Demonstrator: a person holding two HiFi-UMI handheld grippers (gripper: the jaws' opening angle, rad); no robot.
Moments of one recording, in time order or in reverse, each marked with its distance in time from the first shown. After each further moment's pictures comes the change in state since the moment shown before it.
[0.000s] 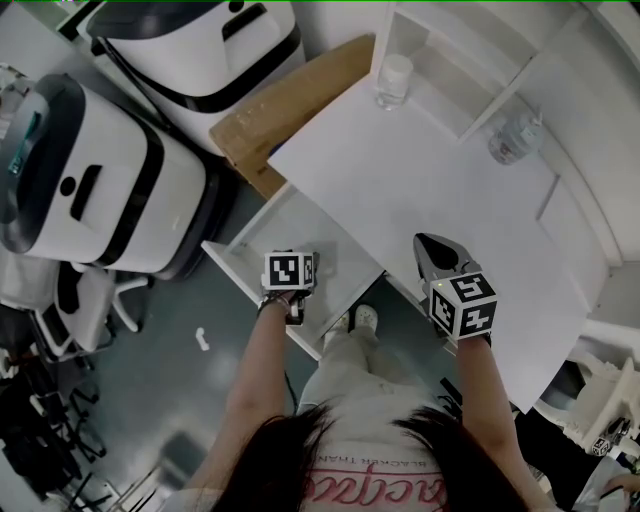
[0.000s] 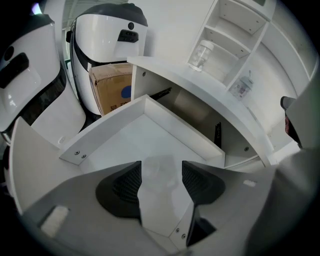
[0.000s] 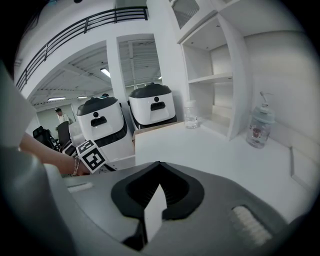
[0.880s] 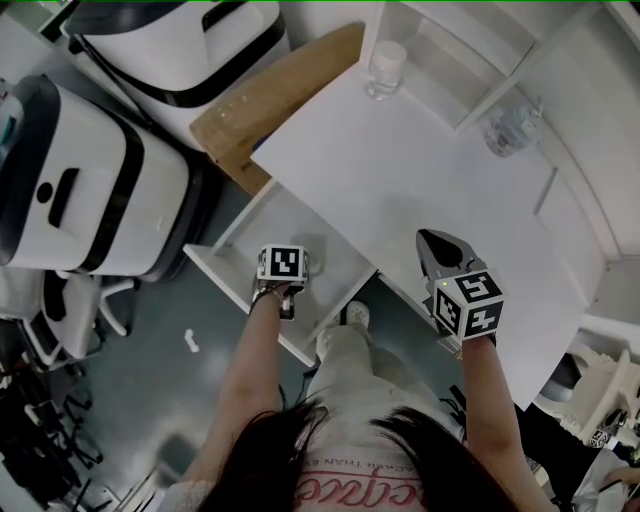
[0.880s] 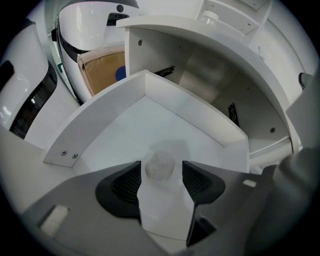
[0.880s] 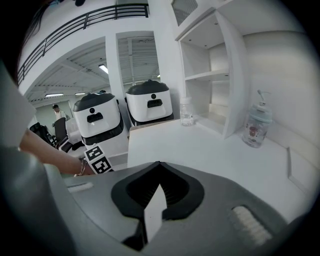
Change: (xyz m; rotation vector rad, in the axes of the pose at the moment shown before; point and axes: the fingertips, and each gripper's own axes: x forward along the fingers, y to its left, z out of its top) left arm 0.053 0.032 -0.023 0.099 0.143 0.125; right arm 0.004 -0.020 -0.009 -0.016 0.019 -0.033
